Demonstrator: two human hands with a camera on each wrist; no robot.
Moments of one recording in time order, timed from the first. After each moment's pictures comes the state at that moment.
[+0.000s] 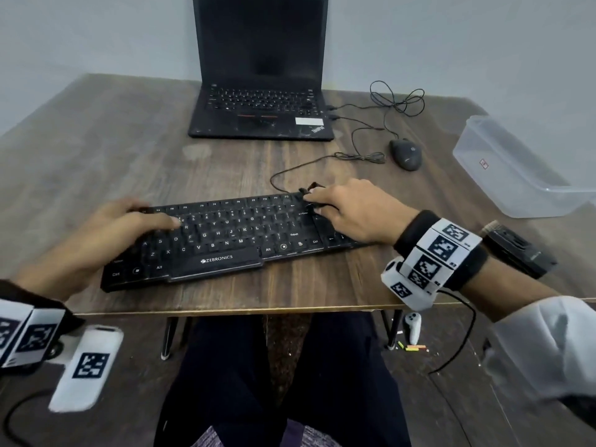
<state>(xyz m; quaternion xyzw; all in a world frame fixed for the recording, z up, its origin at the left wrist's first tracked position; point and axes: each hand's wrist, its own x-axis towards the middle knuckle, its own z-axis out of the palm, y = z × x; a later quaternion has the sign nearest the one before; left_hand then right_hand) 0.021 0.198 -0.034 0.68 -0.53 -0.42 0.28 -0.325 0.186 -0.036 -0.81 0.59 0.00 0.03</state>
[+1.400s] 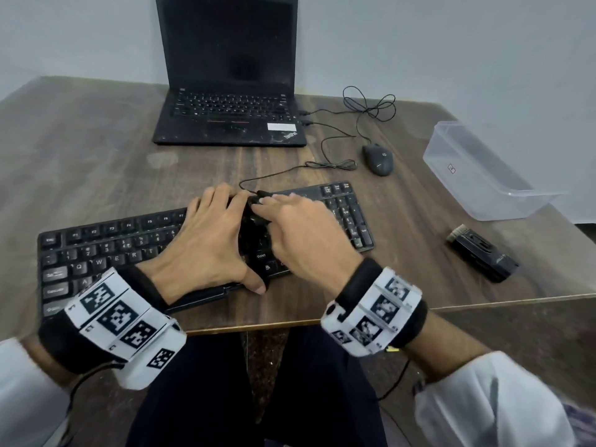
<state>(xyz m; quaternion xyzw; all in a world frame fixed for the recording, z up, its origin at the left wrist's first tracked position) -0.111 0.190 -0.046 0.49 -0.87 -0.07 0.07 -0.276 0.230 -0.033 -0.79 0.59 -0.14 -0.01</state>
